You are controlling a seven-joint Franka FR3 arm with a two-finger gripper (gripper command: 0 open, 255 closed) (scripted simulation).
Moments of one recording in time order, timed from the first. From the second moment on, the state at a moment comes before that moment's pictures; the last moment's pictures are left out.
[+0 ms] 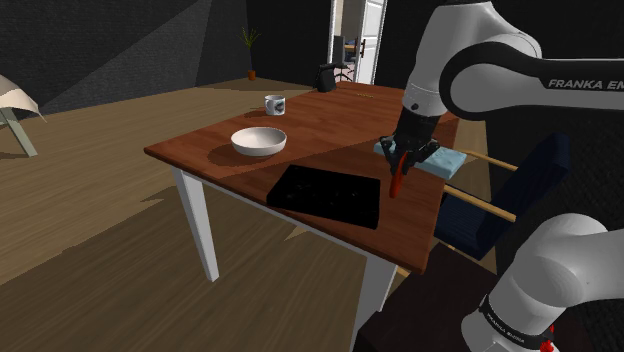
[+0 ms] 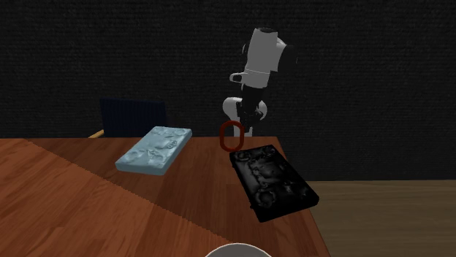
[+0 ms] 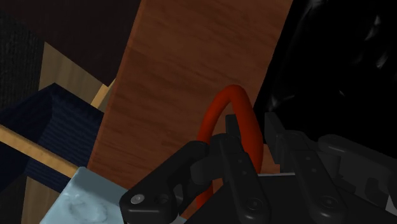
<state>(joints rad) -0.12 -0.85 0.32 -2.47 0.10 1.79 0.81</state>
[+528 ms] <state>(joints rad) -0.13 -0.83 0.31 -2.39 0.09 1.72 0.81</state>
